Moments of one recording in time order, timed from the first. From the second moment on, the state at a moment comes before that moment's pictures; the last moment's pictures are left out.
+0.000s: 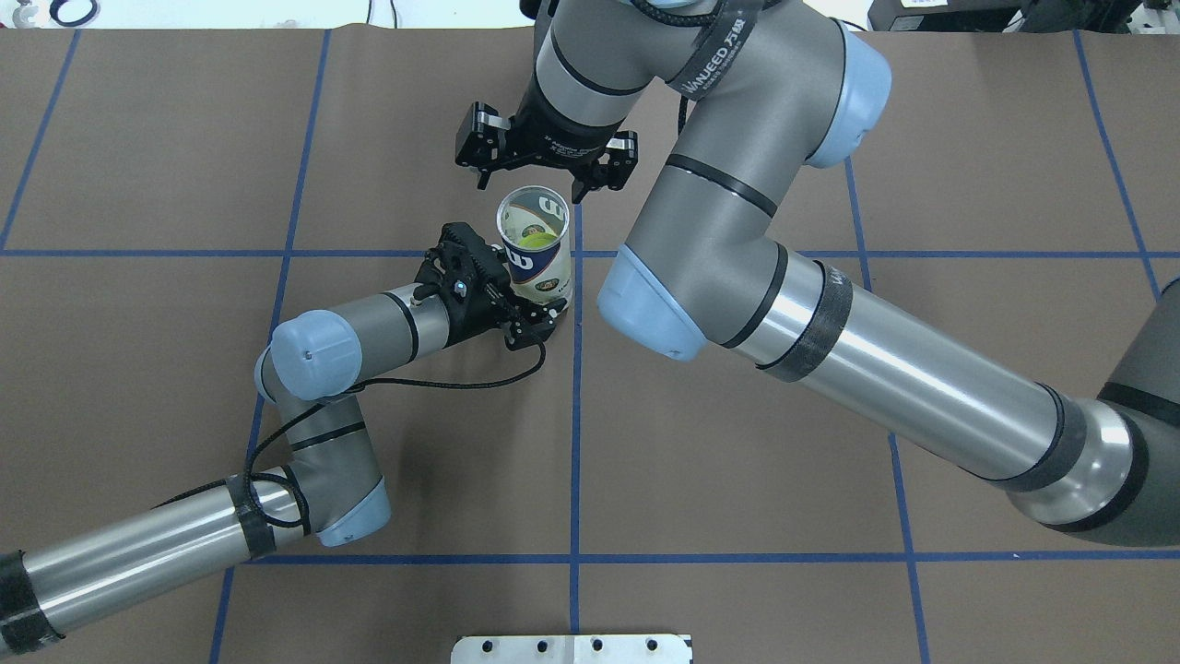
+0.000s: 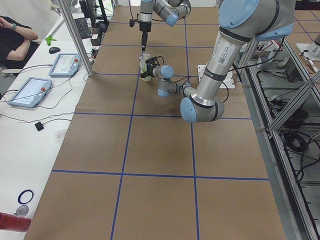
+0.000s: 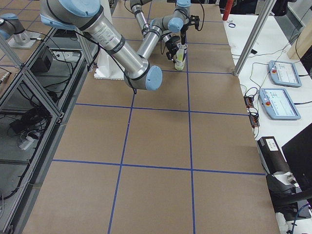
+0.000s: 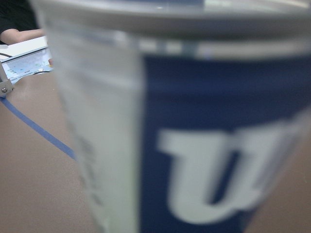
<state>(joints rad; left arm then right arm) -0.48 -2.18 -1.23 -2.93 -1.47 -0.42 0.71 -0.60 1.58 -1.52 2.08 1.19</state>
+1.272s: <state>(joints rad) -0.68 -1.89 -1.62 -2.68 -1.76 -0.43 0.90 -0.73 1.72 -1.62 2.25 1.16</state>
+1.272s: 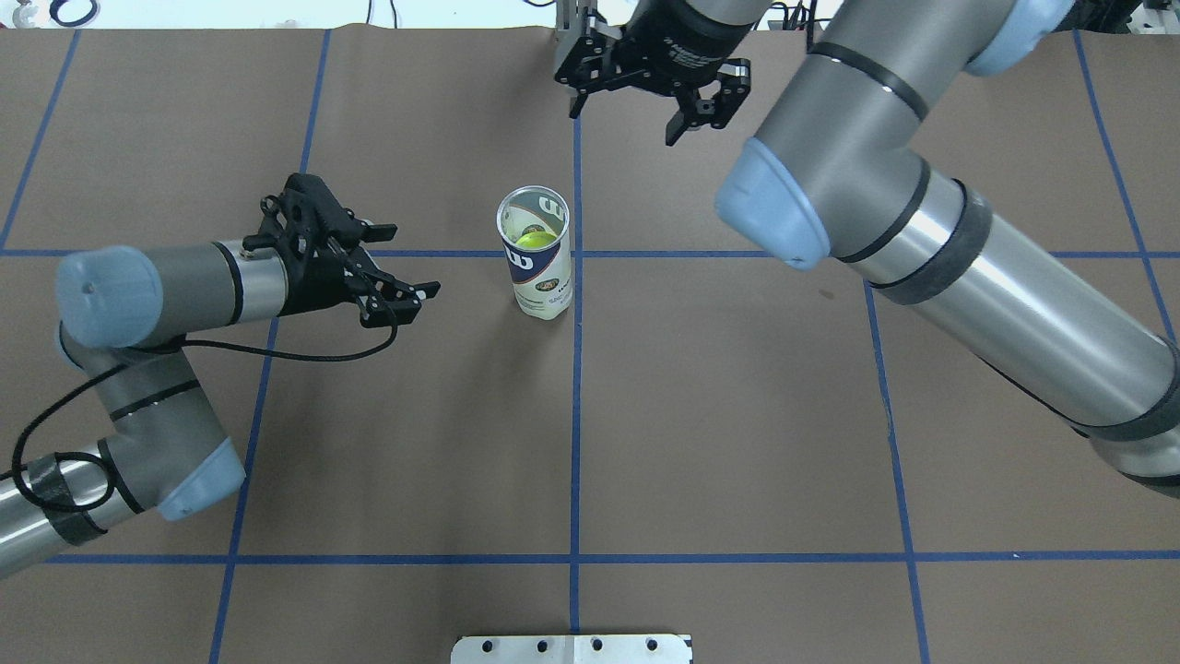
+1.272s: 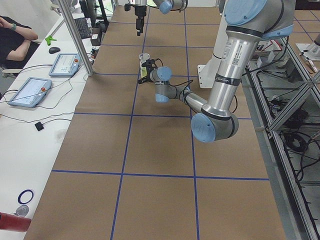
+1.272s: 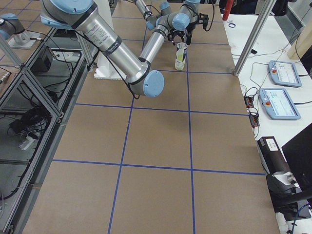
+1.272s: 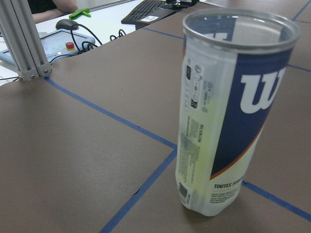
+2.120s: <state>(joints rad) -1.04 -1.90 -1.64 -2.02 -2.01 -0.44 1.20 -1.10 1.71 -1.71 2.28 0.52</state>
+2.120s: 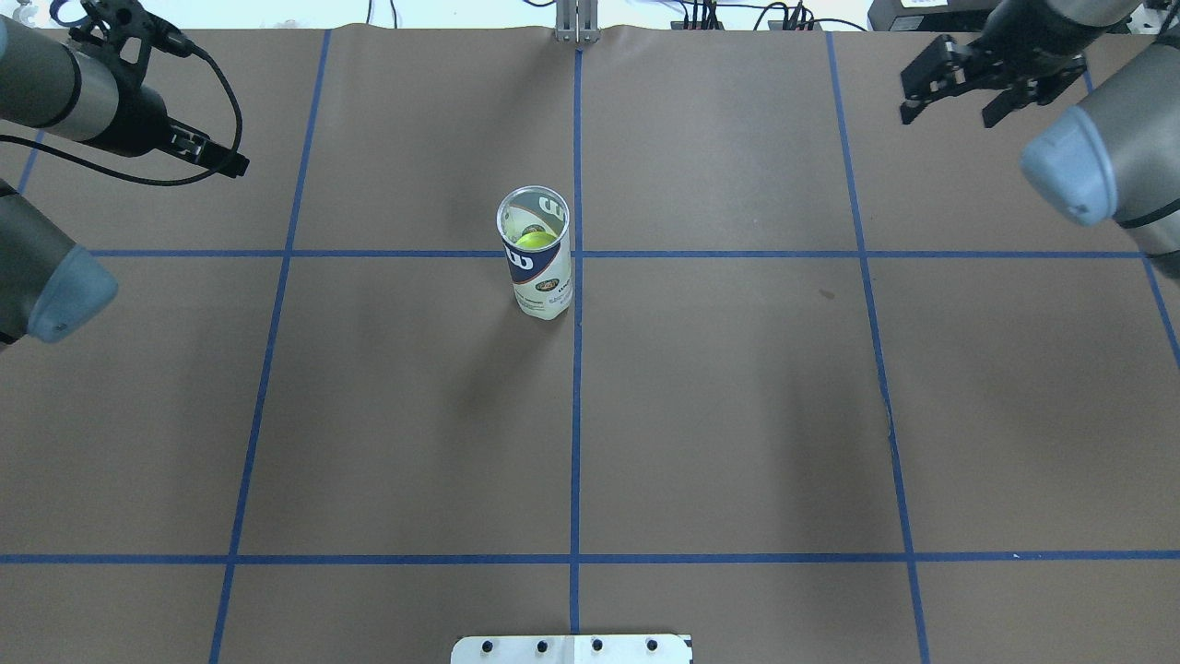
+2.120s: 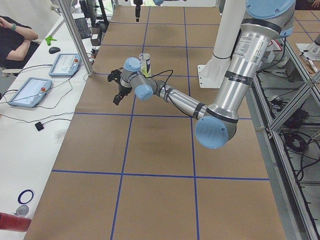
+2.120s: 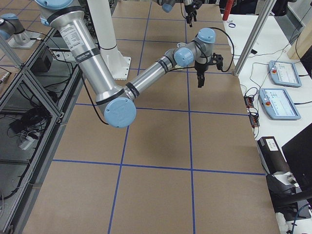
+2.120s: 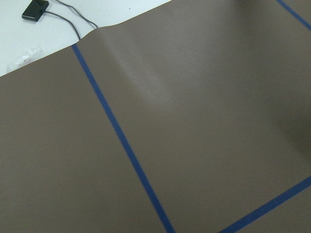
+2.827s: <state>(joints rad) -1.37 -1.79 -1.62 -1.78 -2.20 -0.29 1.43 -1.24 1.57 -1.77 2.28 -0.01</state>
